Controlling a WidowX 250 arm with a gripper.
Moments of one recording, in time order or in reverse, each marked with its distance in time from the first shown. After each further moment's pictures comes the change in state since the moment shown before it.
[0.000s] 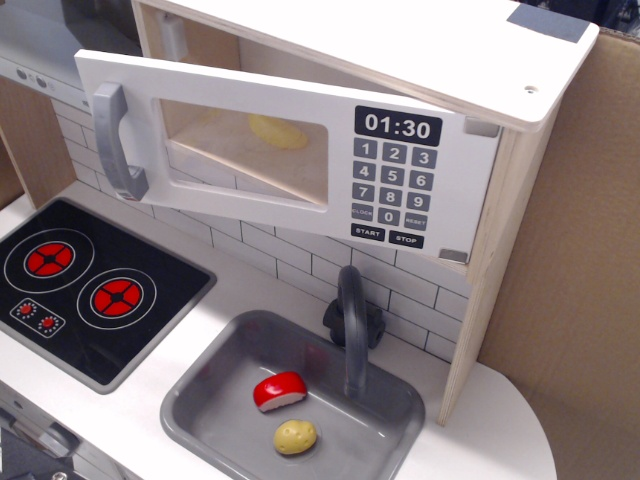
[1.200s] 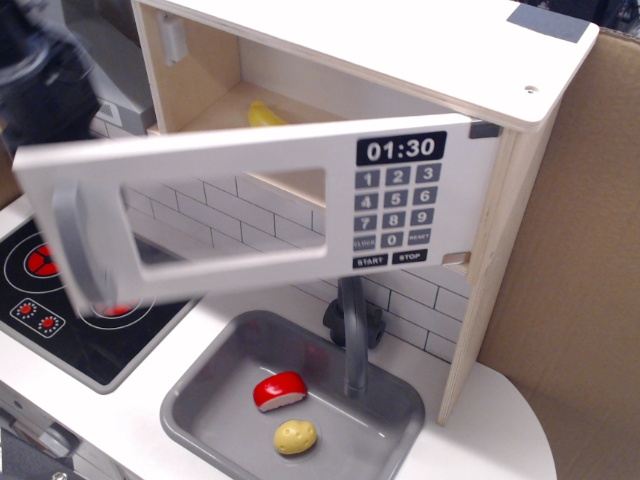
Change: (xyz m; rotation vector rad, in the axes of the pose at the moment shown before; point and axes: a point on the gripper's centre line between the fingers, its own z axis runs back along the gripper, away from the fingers) arm -0.088 -0.091 -0.059 0.053 -0.103 -0.507
